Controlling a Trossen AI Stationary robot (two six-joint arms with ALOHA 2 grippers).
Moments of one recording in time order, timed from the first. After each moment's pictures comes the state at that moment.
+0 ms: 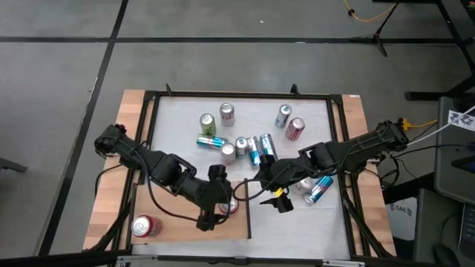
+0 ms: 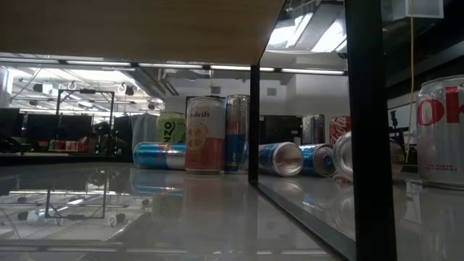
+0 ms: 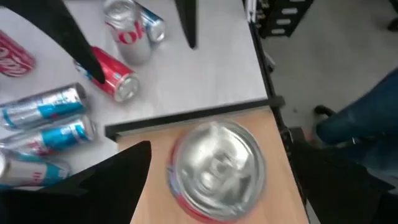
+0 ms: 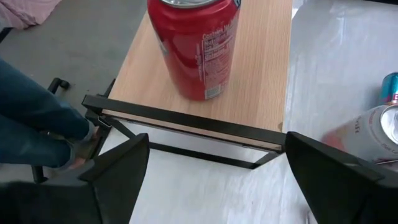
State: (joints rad) left arm -0.49 1.76 1.92 -1.01 -0.21 -0.33; right arm 0.36 1.55 1.51 -0.72 -0.04 0.08
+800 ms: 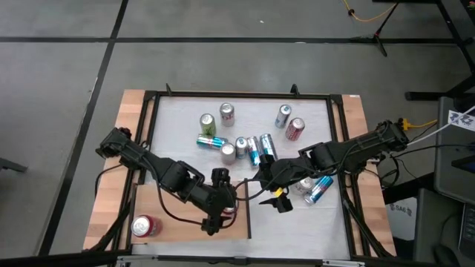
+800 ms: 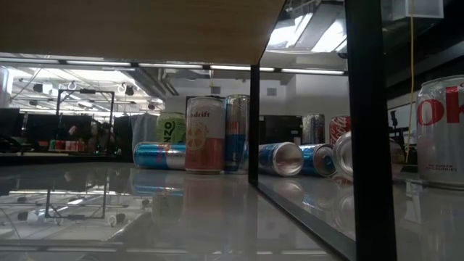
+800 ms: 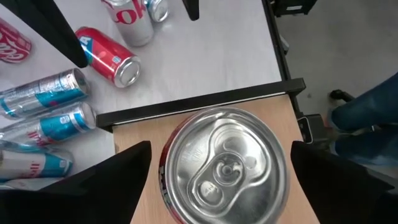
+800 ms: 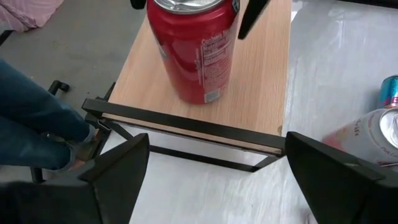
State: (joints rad) left arm -0.50 1.82 1.92 -1.03 -0.23 -0.33; right arm 0.36 1.56 1.51 -0.71 -0.04 0.08
